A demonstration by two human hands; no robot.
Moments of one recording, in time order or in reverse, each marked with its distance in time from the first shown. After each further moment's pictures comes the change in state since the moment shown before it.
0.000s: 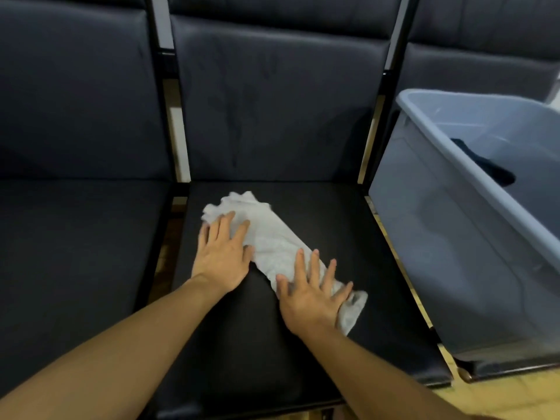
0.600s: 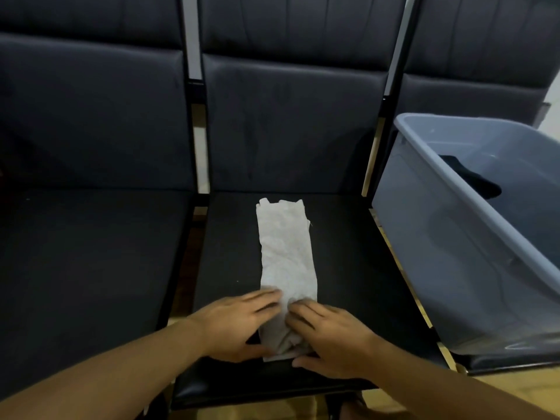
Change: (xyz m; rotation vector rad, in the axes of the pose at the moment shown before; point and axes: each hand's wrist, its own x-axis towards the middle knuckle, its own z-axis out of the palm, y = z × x) left_hand -0.109 -0.003 -0.024 0.044 -0.416 0.674; right_hand -0.058 0.074 -0.027 -0.331 0.072 -1.051
